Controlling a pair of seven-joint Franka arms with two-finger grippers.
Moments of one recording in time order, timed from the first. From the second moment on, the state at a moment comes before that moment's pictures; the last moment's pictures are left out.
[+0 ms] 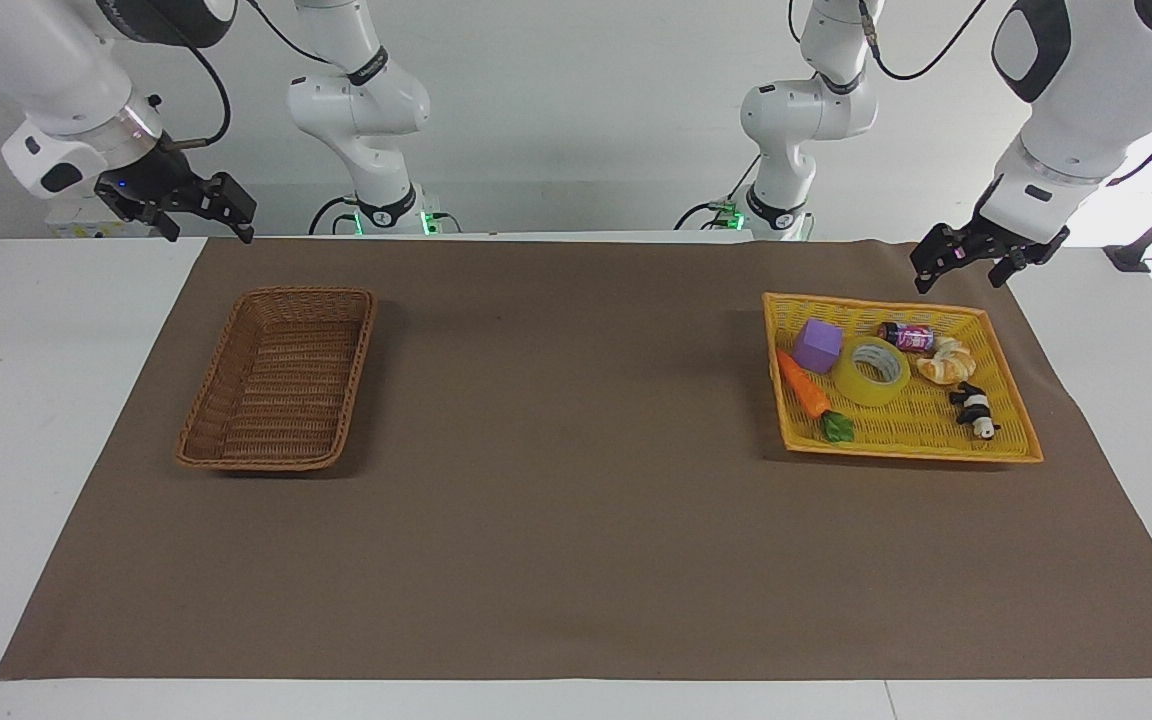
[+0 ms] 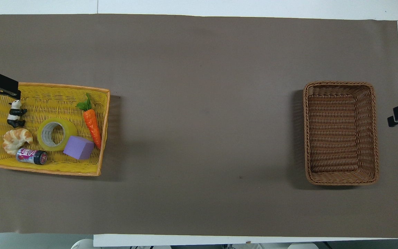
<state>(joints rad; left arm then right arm) -0.03 0.01 -0.08 -1.57 0.05 1.50 -0.06 0.01 -0.05 -0.15 -1.60 0.00 1.34 -0.06</state>
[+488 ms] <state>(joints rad) -0.02 0.00 -0.07 -1.59 0.06 1.51 -0.07 0.01 -0.05 -0.15 -1.60 0.00 1.34 -0.06</state>
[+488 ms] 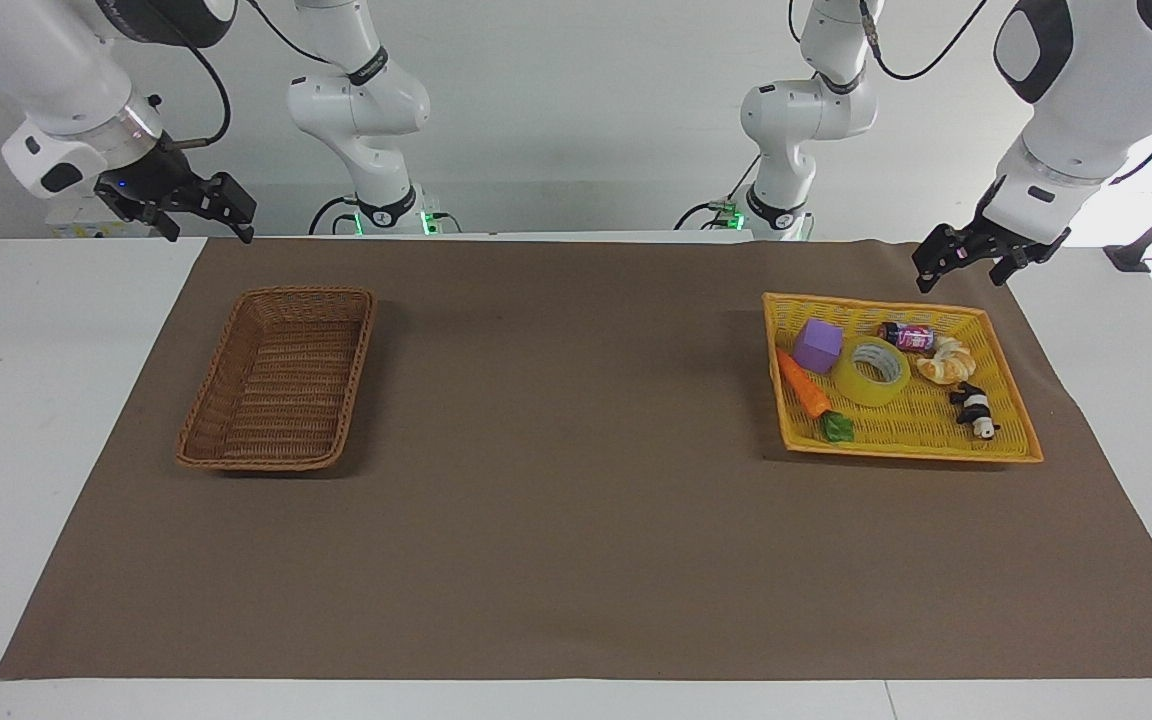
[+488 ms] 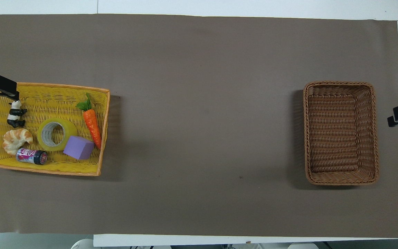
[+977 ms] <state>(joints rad) 0.10 -0.10 -0.07 -2.14 0.06 2.05 0.00 0.01 -0.05 -0.15 -1.60 0.00 1.34 -0.06</state>
